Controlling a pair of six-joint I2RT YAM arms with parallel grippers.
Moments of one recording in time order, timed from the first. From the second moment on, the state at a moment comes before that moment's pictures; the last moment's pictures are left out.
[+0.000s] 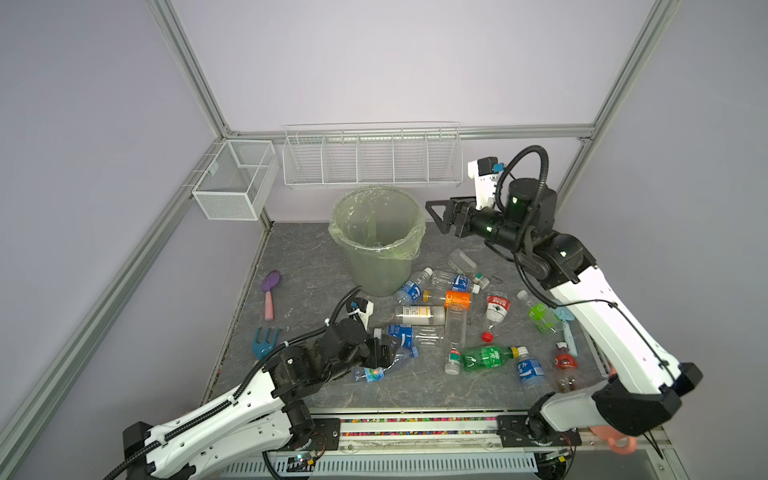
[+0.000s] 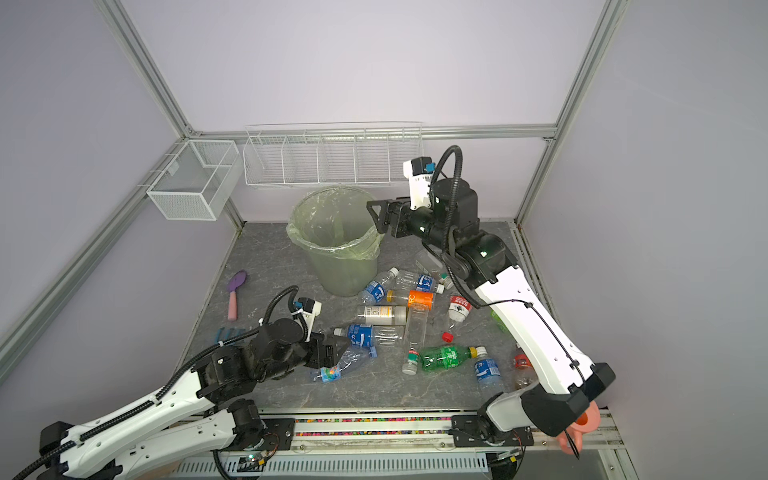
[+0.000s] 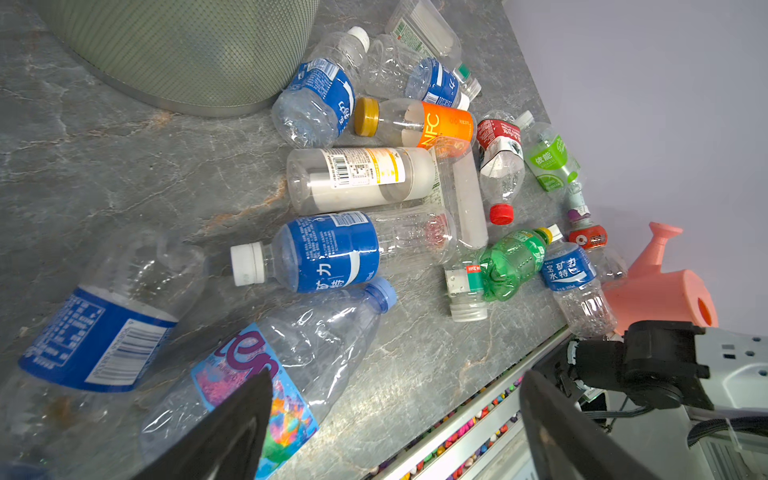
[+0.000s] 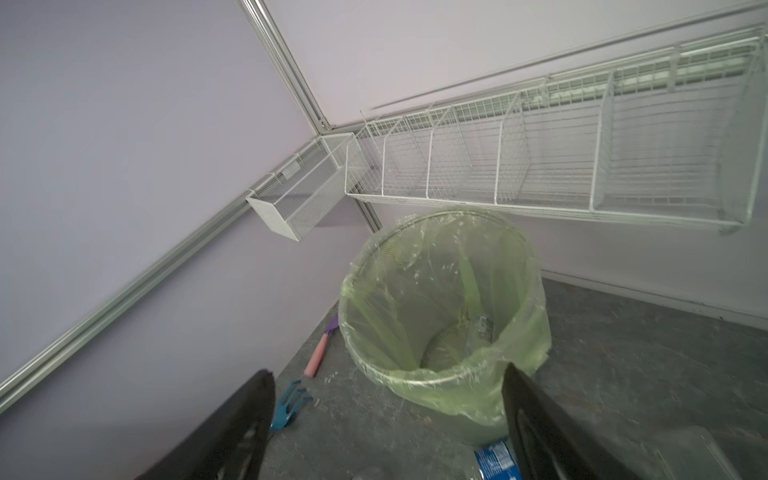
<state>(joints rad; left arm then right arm) -1.05 0.83 0.74 -0.58 -0.13 -0.76 0.61 1.39 1.74 -0.54 -0.15 0.39</state>
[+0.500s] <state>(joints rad) -1.09 1.29 1.02 -0.49 -0.13 -0.72 0.54 0.92 1.18 -0.68 0.06 0.49</state>
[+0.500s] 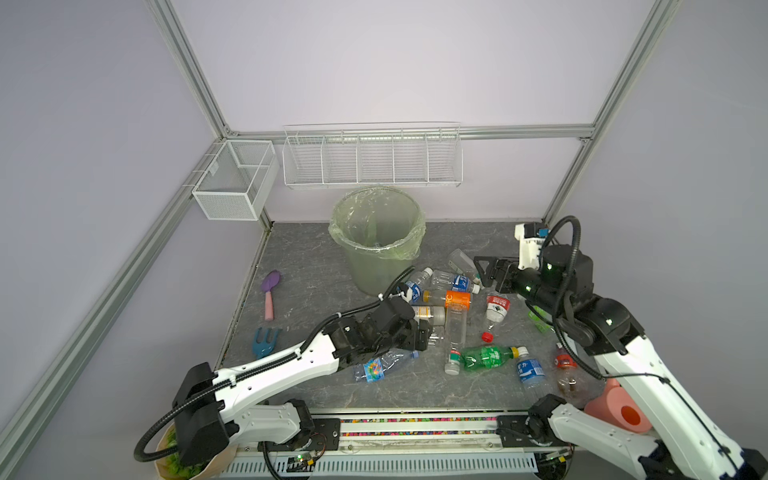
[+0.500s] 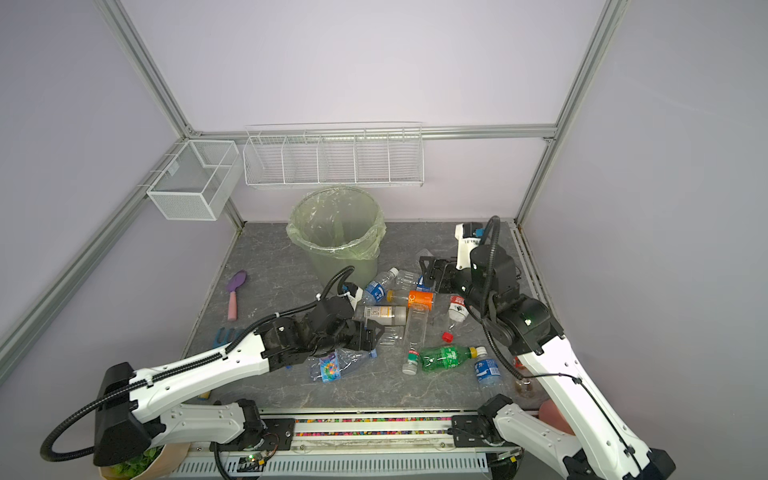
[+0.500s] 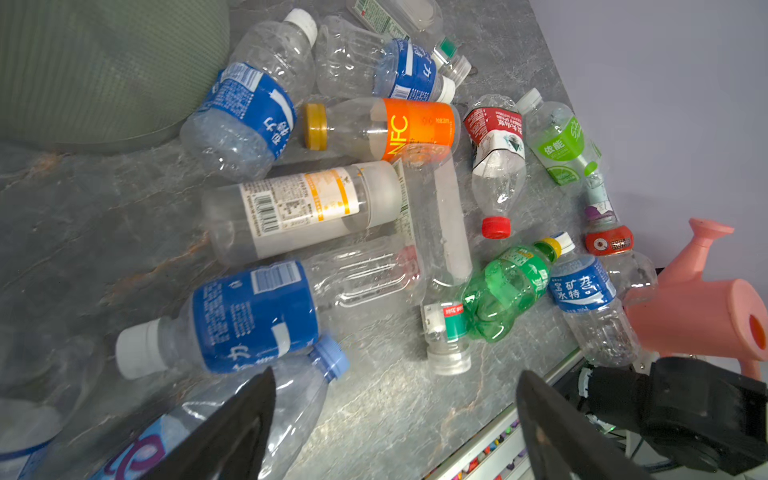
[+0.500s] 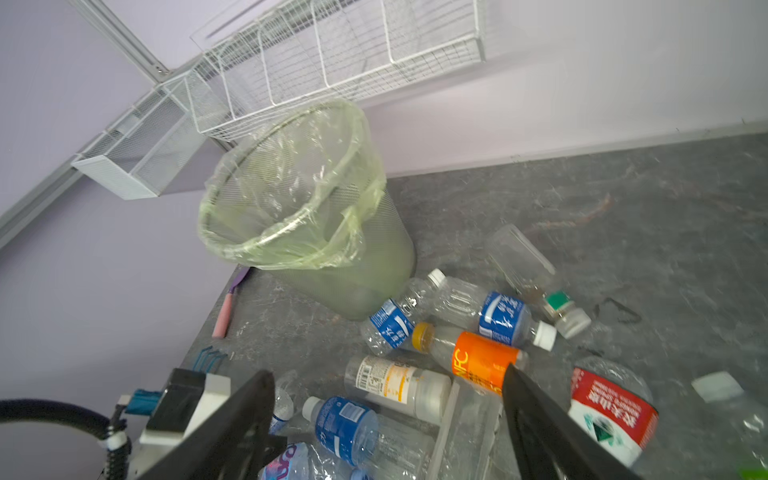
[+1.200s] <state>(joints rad) -1.11 1.82 1.49 -0.56 -0.07 -0.63 0.53 0.58 0.95 -0.90 0.23 0.55</state>
